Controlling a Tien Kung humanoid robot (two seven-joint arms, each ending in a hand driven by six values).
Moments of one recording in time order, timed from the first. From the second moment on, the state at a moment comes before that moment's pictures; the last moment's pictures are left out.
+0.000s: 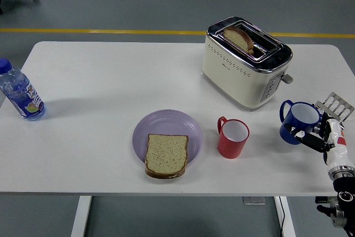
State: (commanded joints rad) left arm -0.14 0.02 -0.31 -0.19 1.01 -0.09 0.17; right arm 0.07 -0.25 1.18 1.28 -1.12 -0.50 0.14
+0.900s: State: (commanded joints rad) left arm -0.15 0.02 -0.32 -0.19 1.01 -0.09 0.17; right arm 0.06 -0.22 1.15 1.16 -1.11 -0.50 0.27
